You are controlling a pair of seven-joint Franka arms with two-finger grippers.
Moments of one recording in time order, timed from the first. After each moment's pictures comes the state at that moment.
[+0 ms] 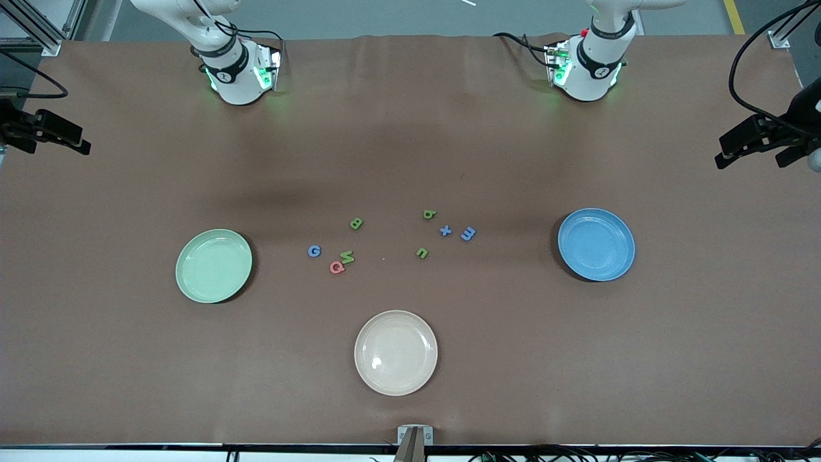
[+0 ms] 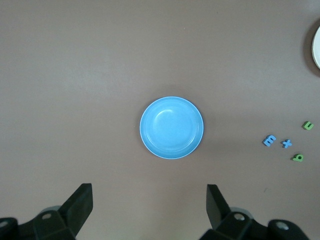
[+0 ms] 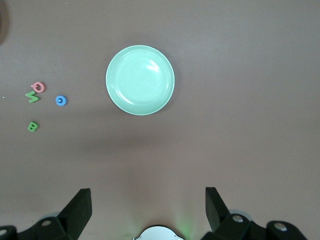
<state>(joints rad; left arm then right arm) -0.01 -0.01 -0.01 -1.52 -0.02 1.53 -0.04 0.00 -0.07 -0.10 -1.62 0.01 1.45 -0.04</state>
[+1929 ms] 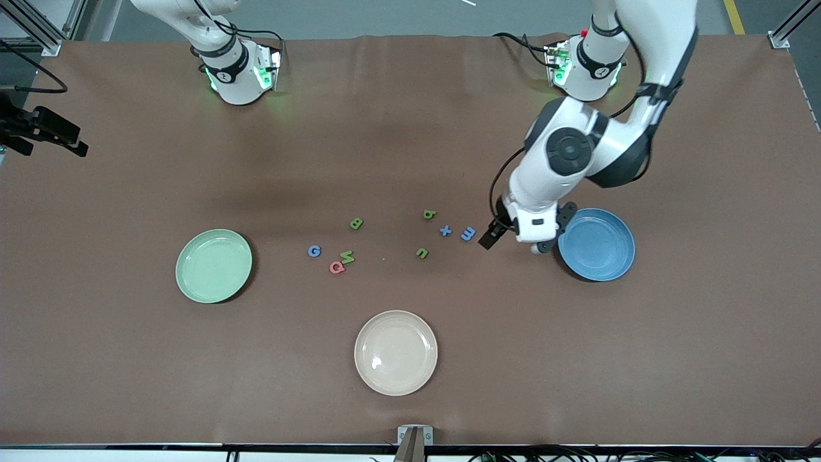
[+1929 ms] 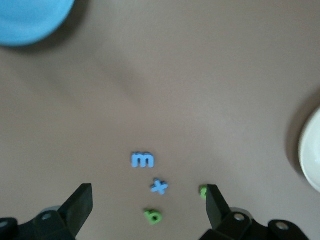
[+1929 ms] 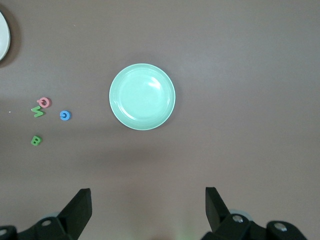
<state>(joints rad) -0.30 0.38 -0.28 -1.85 -0.01 2.25 -1.53 0.00 -0.12 -0.09 -1.67 0.01 1.54 -0.04</state>
